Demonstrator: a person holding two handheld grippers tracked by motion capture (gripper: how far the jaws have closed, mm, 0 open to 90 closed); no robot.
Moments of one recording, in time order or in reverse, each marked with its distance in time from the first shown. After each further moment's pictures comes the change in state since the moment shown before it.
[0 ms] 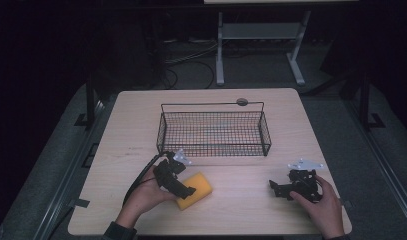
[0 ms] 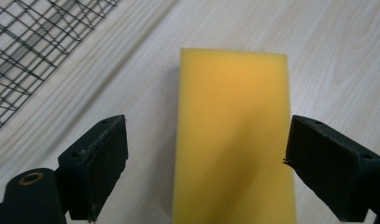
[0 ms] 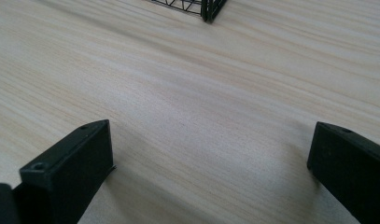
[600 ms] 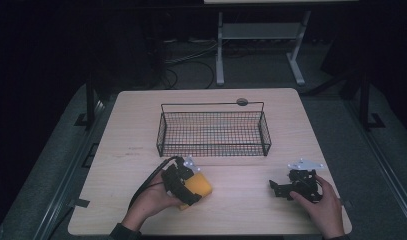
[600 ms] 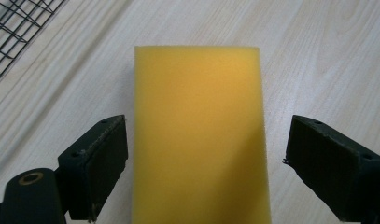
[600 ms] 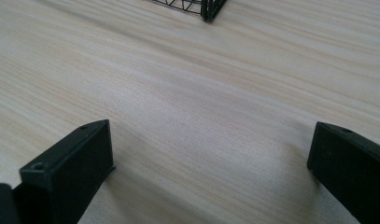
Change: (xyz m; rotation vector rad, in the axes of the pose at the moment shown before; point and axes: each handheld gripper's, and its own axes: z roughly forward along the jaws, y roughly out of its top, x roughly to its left) left arm -0.017 0.006 0.017 0.037 -0.015 0.037; right arm 0.000 0.000 0.000 0.000 0.000 0.000
